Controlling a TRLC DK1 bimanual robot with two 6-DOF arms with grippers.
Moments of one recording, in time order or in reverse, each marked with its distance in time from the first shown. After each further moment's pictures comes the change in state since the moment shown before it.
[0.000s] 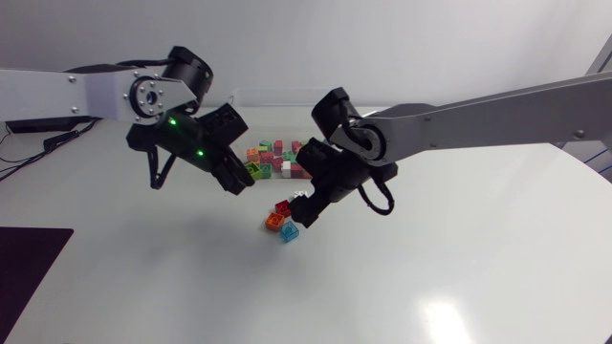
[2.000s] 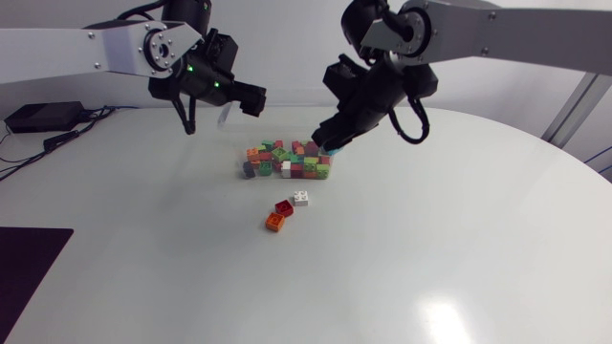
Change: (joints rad) left arm 0.014 0.142 0.311 0.207 -0.225 -0.458; right arm -0.114 -0.034 0.383 -0.341 0.108 0.027
